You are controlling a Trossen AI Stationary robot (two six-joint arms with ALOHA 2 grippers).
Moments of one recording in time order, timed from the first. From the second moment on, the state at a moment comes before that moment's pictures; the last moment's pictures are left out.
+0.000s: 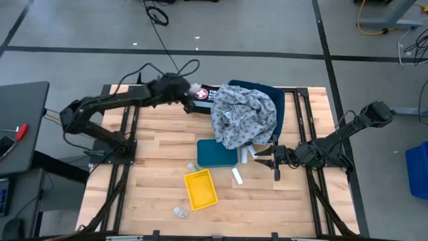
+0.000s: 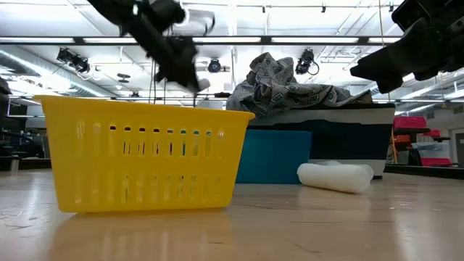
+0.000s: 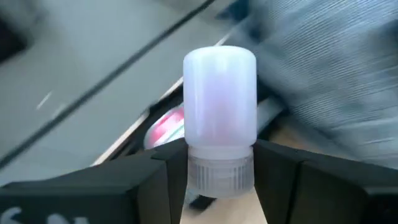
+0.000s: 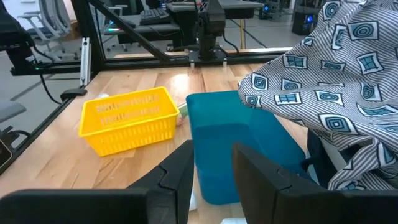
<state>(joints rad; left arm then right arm) 0.47 1.32 1.00 -0.26 -0.20 -0.04 0.48 0.90 0.17 0.51 0.49 0.14</state>
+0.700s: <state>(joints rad) 0.06 1.27 0.66 0.75 0.05 0.12 0.48 0.90 0.17 0.50 0.49 0.14</state>
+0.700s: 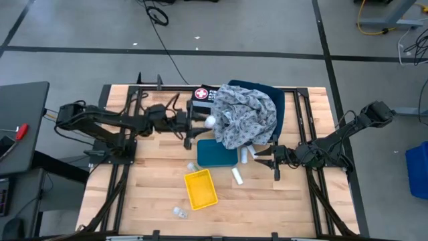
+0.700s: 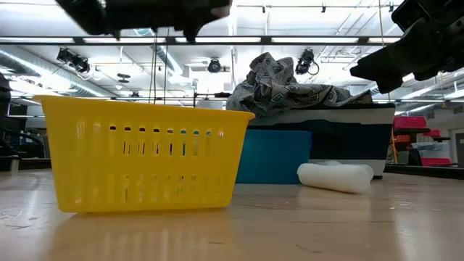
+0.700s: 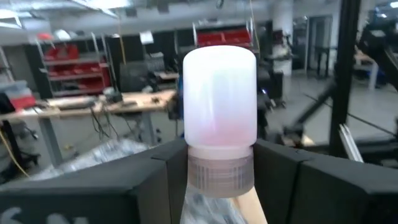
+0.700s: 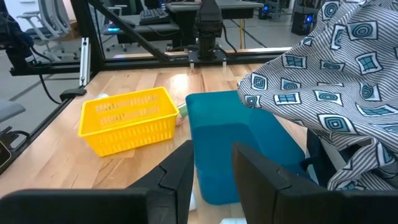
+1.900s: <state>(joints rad) -0.01 1.40 0.48 0.49 0.08 0.01 0.48 0.90 0.17 0.52 0.57 0.19</state>
